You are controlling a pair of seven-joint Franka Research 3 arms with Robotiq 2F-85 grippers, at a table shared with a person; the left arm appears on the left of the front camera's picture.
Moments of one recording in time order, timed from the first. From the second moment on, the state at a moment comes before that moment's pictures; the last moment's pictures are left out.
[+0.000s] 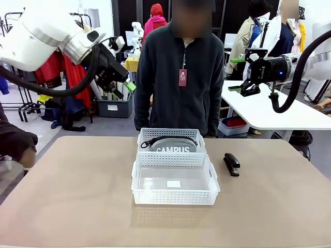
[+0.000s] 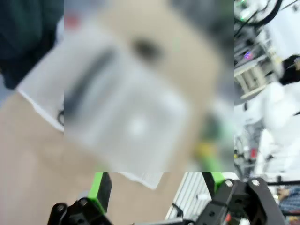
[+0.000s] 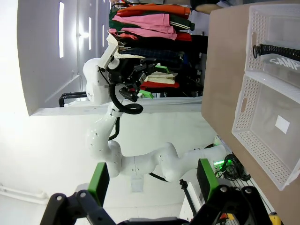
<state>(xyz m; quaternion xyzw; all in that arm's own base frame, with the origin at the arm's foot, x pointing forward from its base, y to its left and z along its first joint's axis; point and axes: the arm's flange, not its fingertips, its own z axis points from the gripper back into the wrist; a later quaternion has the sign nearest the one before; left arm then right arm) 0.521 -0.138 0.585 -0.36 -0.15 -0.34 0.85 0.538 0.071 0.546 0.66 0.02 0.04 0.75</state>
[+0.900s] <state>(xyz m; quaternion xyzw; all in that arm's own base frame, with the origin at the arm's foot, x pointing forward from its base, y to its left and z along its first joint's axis) 0.527 -0.124 0.574 -0.43 -0.12 -0.28 0.85 0.538 0.071 0.546 0.66 0.02 0.04 0.75</state>
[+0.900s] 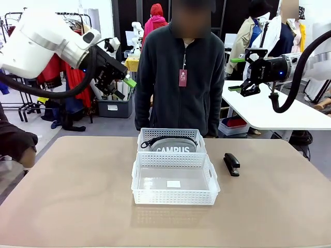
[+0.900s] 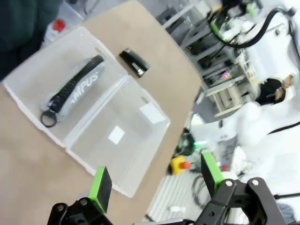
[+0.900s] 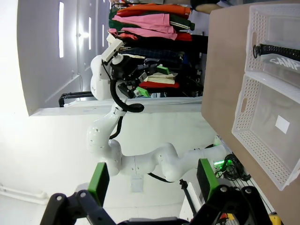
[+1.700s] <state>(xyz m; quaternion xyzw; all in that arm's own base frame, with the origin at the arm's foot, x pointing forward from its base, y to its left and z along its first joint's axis) 0.516 -0.051 0.557 -0.66 -0.06 -0.03 0.75 0.538 0.071 0.546 0.66 0.02 0.04 0.75</state>
